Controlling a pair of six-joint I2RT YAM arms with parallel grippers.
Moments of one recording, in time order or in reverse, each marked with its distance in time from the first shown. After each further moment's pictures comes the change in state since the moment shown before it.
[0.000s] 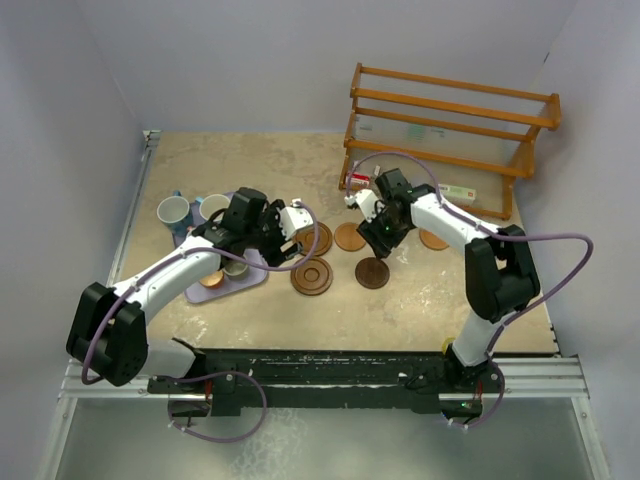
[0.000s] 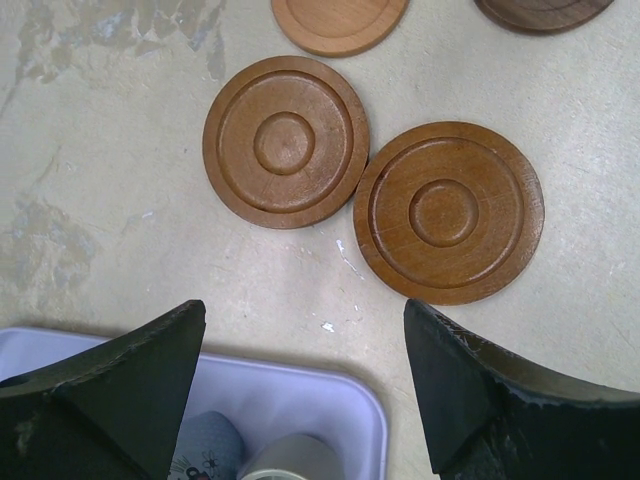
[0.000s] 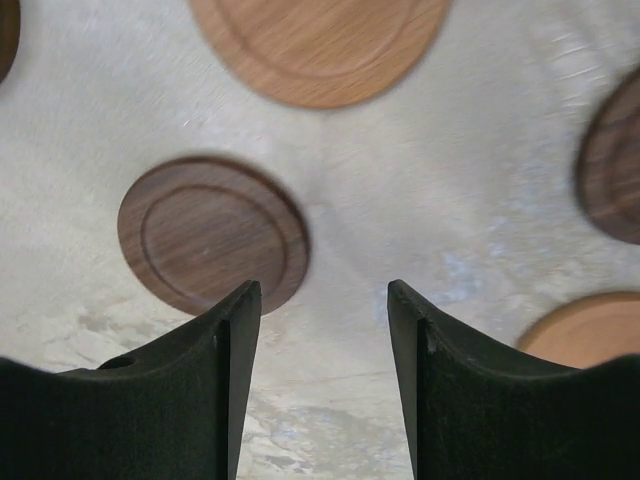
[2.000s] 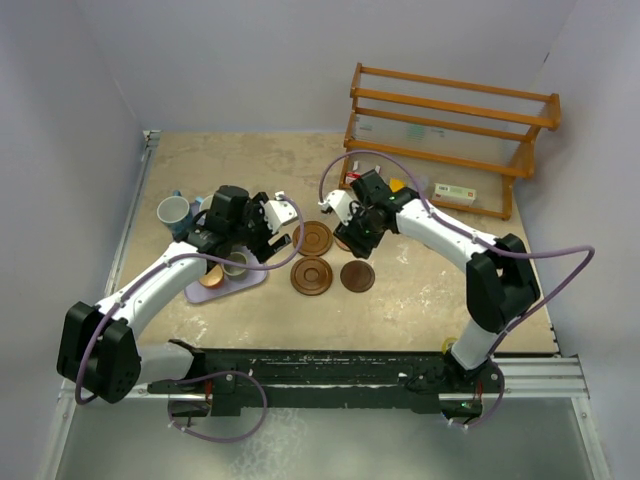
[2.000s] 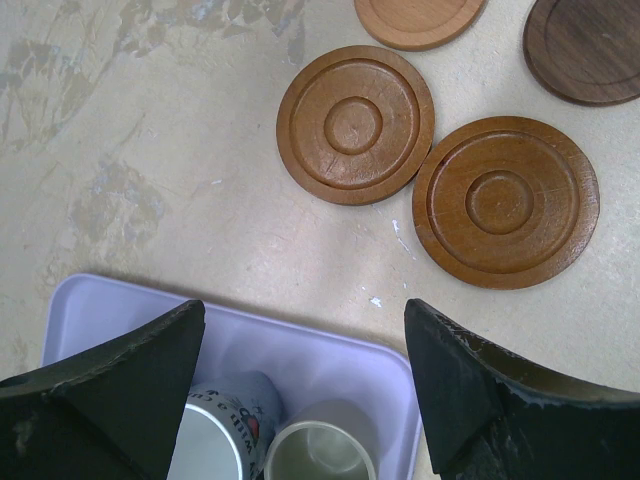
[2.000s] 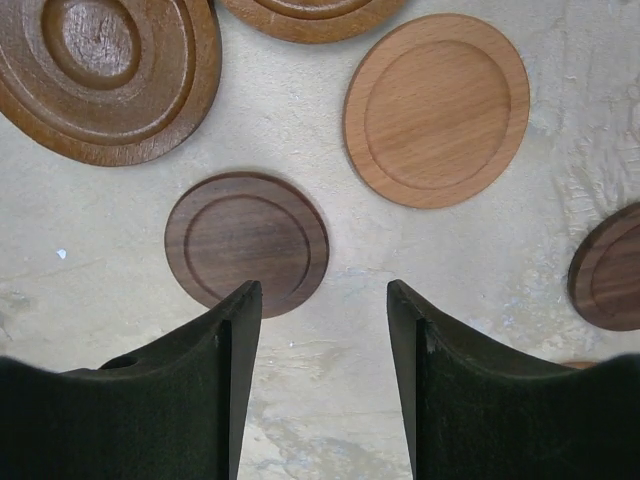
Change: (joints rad) left arm 0.078 -0.096 -0.028 0.013 -0.028 0.000; right arm 0.187 -0.059 0.006 0.037 -0.007 -0.010
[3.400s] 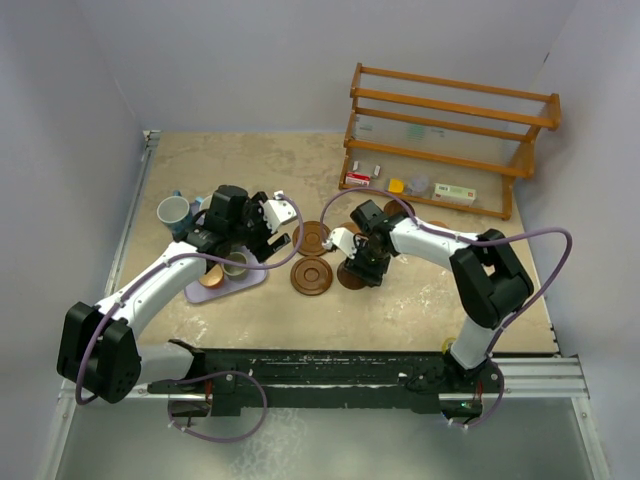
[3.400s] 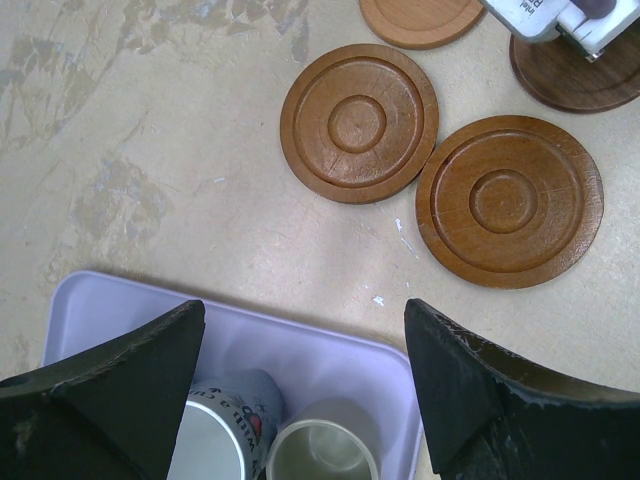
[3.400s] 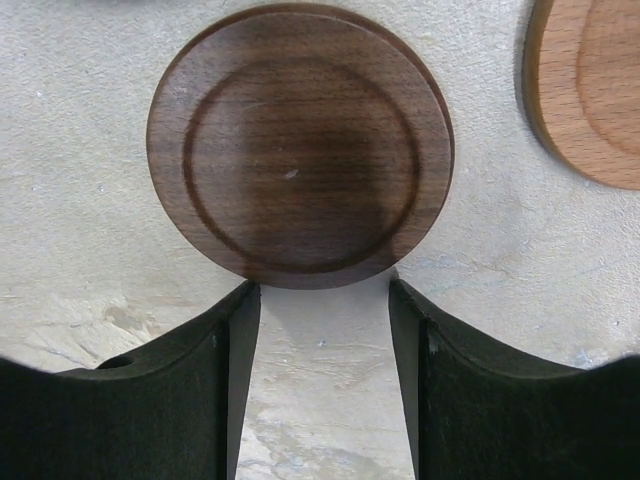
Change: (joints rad) left arm 0.006 -0.001 0.000 0.000 0.001 0.000; right arm 0.009 0.036 -0.223 0.062 0.024 -0.165
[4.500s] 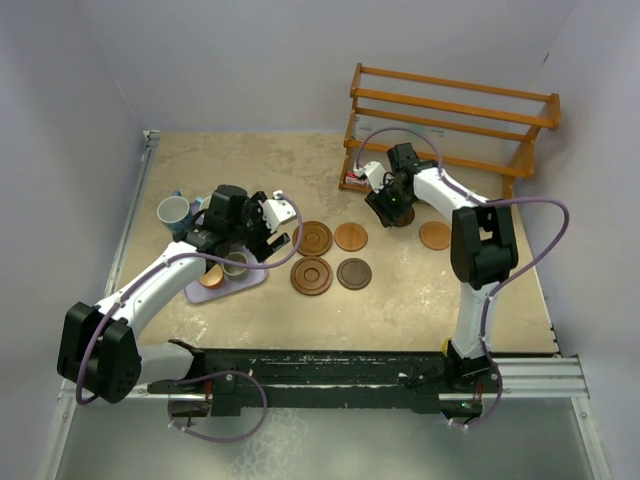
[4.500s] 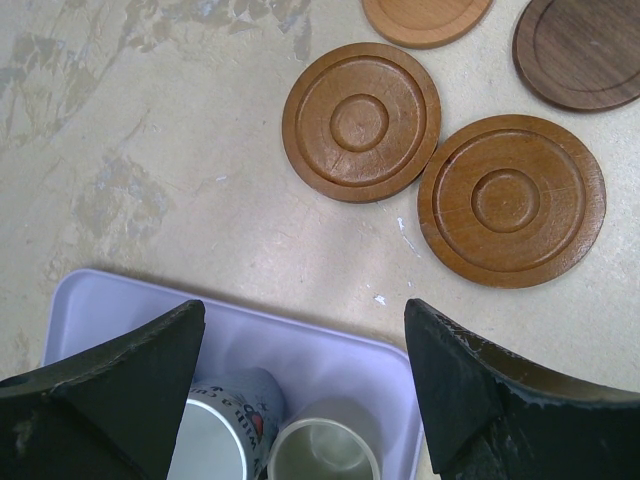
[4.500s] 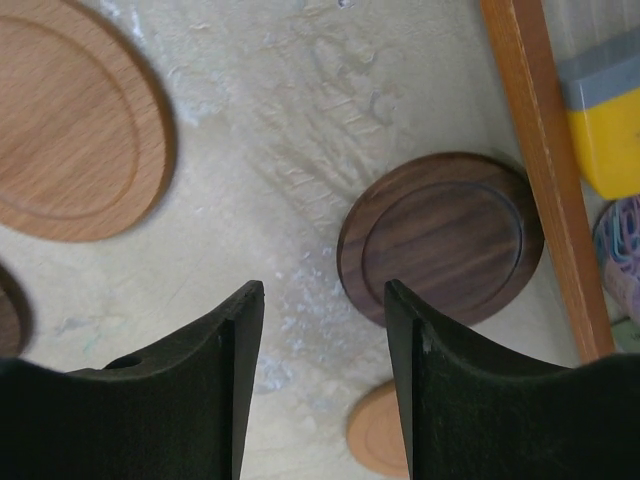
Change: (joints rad) left arm 0.006 0.000 0.000 0.000 0.003 0.000; right arm -0.327 0.251 0.453 -0.046 -0.020 0.045
